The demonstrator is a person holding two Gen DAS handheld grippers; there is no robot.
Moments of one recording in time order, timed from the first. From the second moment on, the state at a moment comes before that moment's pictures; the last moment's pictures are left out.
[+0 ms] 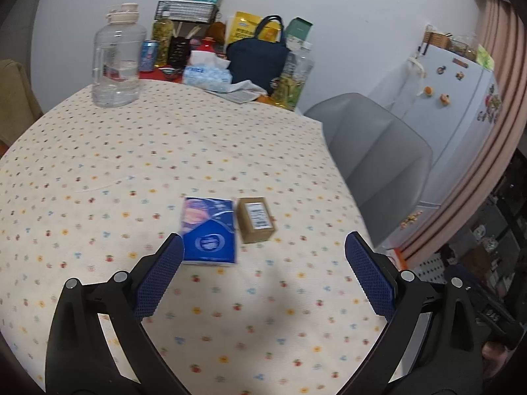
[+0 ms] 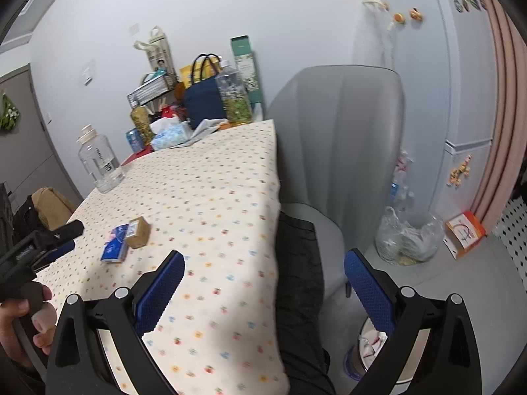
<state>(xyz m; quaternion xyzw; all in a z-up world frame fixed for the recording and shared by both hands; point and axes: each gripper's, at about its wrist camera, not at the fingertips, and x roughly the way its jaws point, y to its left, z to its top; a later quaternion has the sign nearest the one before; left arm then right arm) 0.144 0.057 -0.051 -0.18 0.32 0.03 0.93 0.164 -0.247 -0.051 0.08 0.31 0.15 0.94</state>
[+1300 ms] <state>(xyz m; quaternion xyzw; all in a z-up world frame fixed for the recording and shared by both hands) 0.170 0.100 -0.095 -0.17 0.38 0.09 0.91 0.215 -0.099 -0.067 -0.02 0.37 0.27 0.89</state>
